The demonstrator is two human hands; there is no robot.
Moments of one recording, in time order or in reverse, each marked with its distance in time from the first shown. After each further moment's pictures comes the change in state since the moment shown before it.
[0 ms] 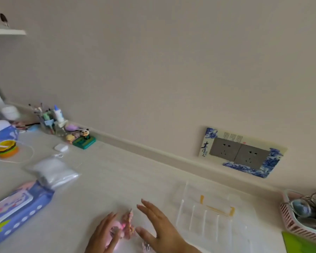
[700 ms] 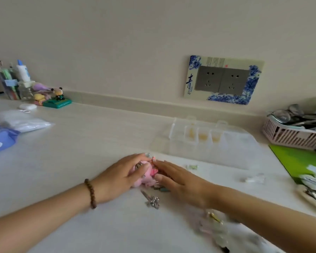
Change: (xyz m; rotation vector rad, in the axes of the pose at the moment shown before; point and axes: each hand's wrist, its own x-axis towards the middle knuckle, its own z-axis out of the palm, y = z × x) left_hand -0.033 0.047 0.043 -0.156 -0.464 0.460; right_hand -0.107 0.057 0.054 -0.177 -0.009 0.084
